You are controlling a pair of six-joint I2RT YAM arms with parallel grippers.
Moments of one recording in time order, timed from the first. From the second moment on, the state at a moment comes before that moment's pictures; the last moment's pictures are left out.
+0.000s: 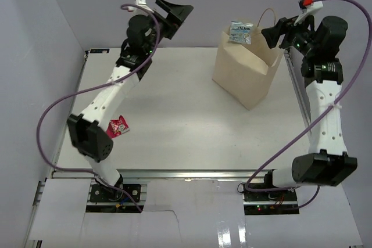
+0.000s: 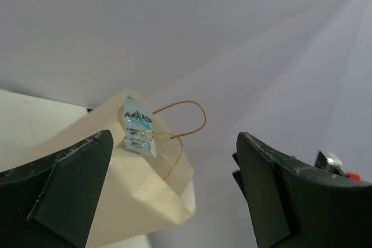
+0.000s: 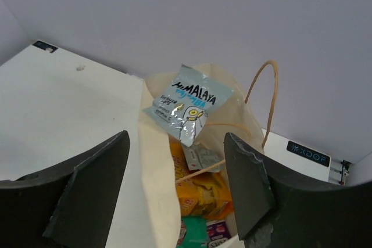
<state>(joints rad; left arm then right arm) -0.48 1.81 1.88 0.09 0.07 -1.11 -0.09 1.36 1.62 -0.26 -0.58 0.00</state>
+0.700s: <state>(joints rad) -0.40 0.89 1.04 -0.13 -0.08 -0.67 0.07 1.73 1.83 -0.42 -0.34 -0.35</state>
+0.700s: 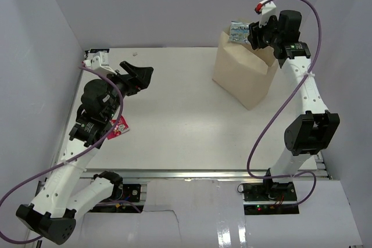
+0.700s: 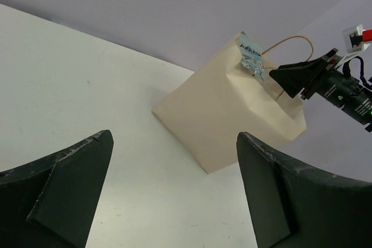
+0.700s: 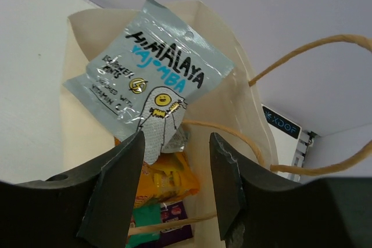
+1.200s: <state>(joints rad) -0.40 0.85 1.01 -0.17 -0.09 -0.66 0.07 1.79 1.77 -0.48 -0.24 -0.43</state>
